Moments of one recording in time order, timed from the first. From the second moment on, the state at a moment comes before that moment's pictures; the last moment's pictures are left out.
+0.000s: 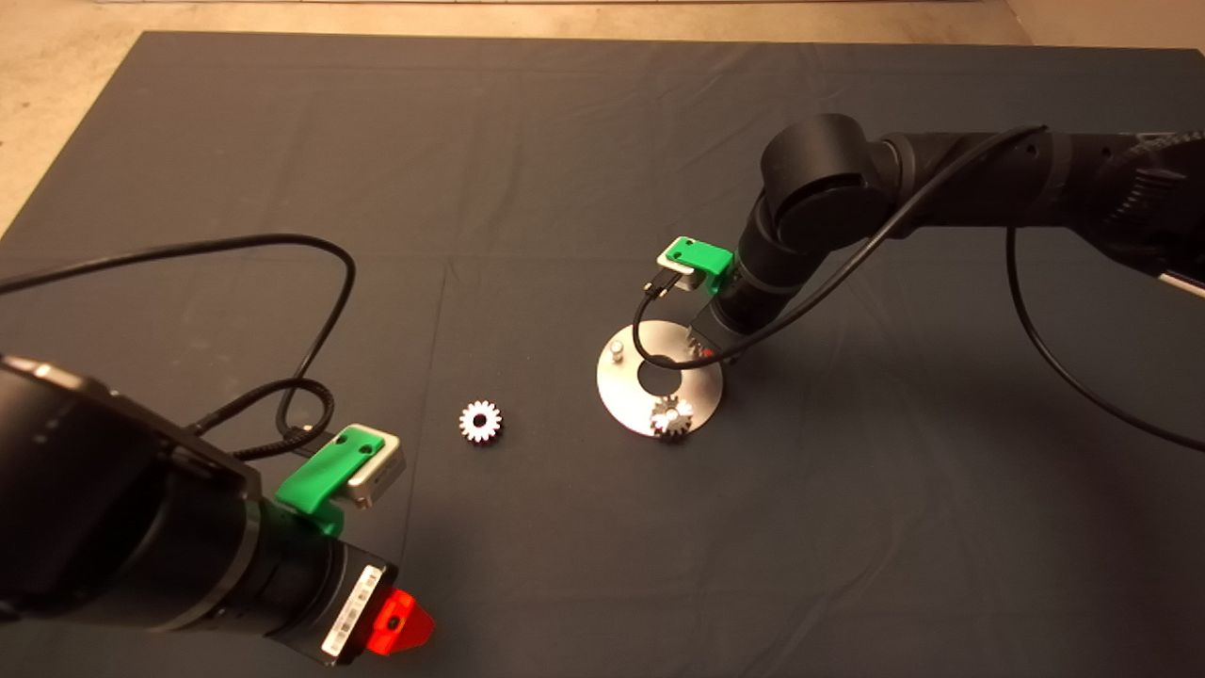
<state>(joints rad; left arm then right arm) -0.41 2.19 -0.33 0.24 1.49 -1.51 0.36 2.72 -1.20 -0.34 -1.53 0.73</state>
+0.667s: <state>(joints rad) -0.41 2.19 -0.33 0.24 1.49 -1.51 0.36 2.73 -1.22 -0.34 -1.53 0.73</state>
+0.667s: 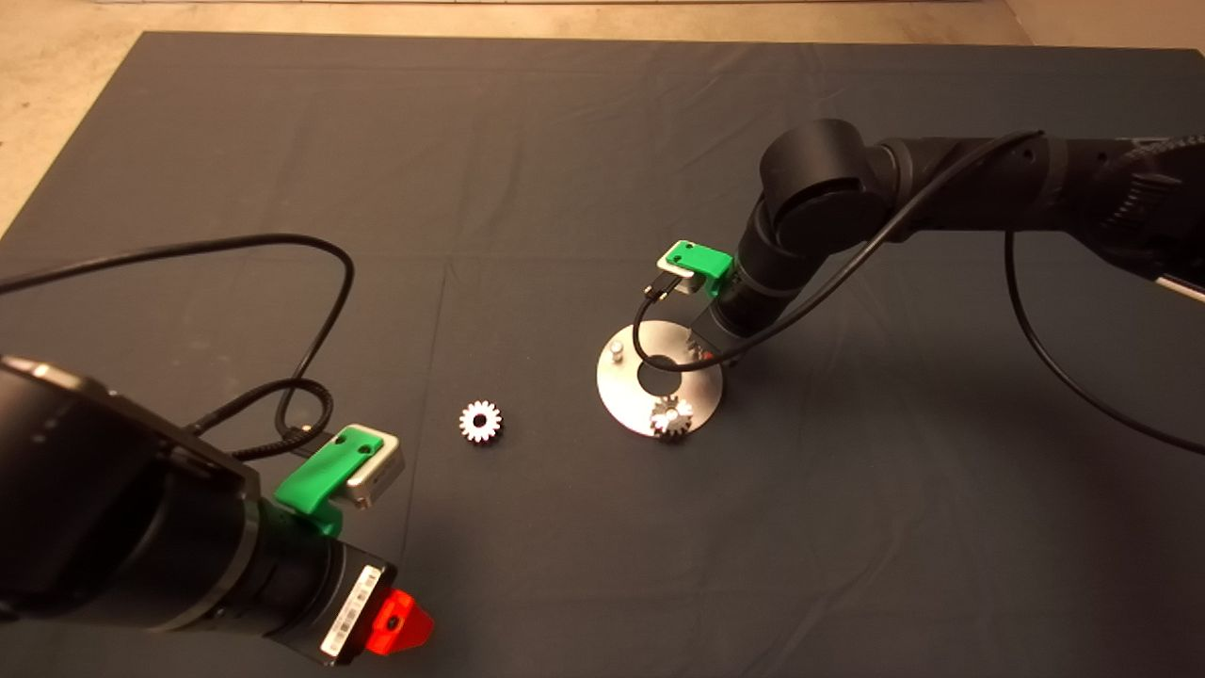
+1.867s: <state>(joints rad) -0.41 2.19 -0.33 0.24 1.48 -1.51 0.35 2.73 -1.25 -0.34 -1.52 0.73</state>
